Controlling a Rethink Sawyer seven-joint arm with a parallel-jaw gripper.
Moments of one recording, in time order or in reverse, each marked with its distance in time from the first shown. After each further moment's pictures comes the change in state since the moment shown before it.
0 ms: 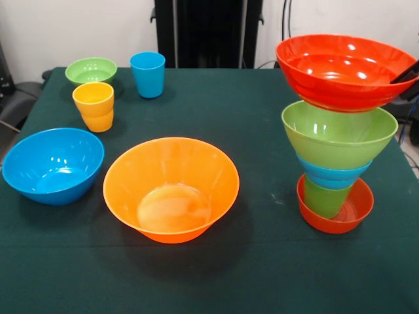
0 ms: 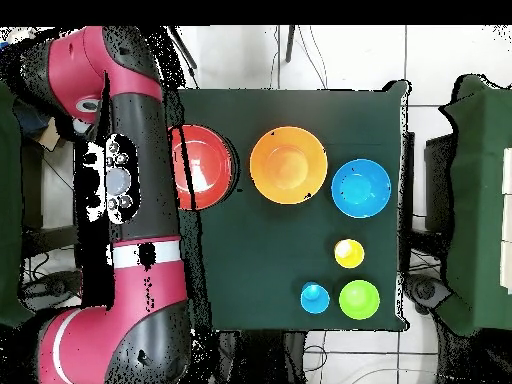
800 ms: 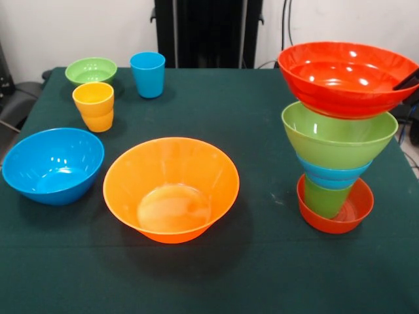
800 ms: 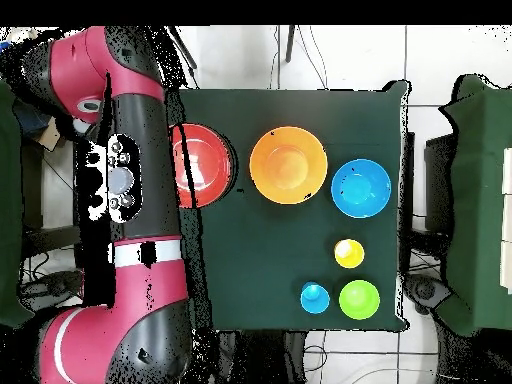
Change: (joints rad) arm -0.001 0.005 0.000 0.000 0.016 -0.030 0.000
